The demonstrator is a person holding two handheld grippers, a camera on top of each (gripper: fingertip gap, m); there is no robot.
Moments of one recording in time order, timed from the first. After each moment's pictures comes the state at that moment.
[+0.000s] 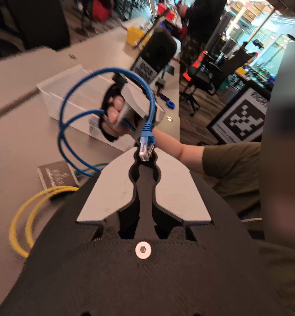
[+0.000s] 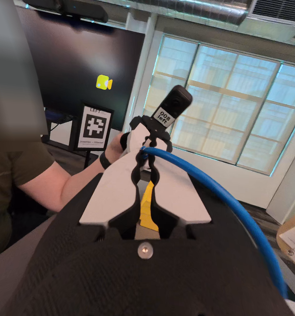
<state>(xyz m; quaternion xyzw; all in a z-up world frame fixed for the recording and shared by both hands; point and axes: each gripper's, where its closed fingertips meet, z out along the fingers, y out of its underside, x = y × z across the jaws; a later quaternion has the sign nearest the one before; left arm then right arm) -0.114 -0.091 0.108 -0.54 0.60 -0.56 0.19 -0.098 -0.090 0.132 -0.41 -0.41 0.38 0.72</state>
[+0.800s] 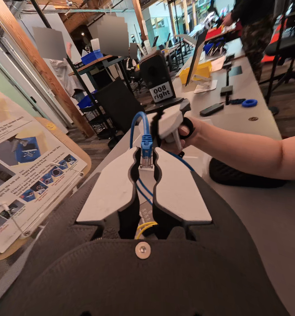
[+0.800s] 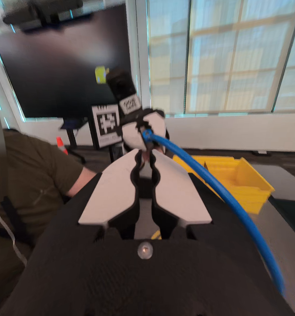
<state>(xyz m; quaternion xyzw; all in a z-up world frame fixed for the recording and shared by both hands) -0.100 -0.079 0.132 -0.39 0.63 -0.42 0.52 -0.092 -0.087 0.134 -0.53 -0.36 0.46 0.61</state>
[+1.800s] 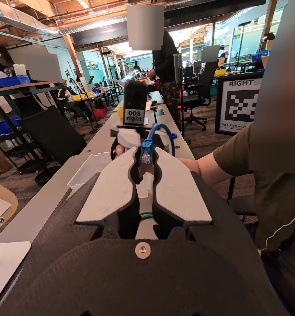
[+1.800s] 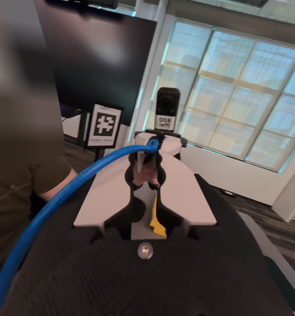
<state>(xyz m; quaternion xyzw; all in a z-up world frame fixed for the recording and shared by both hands) -0.132 -0.127 0.156 -0.29 0.64 -0.59 0.39 -0.138 -0.128 0.162 -0.43 -0.43 0.38 0.70</state>
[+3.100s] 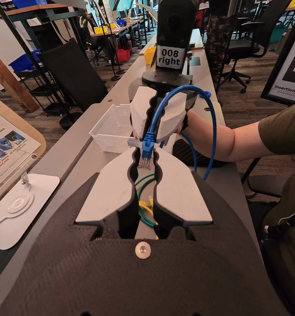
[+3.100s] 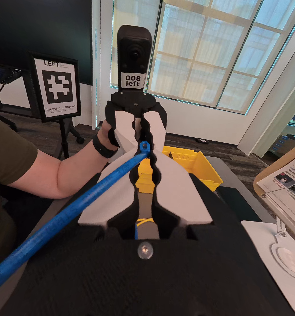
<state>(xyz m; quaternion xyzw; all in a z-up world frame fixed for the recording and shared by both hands) -0.118 -0.087 0.112 -0.42 0.68 -0.47 0.38 -0.127 -0.082 0.130 -0.58 -0.39 0.28 0.66</state>
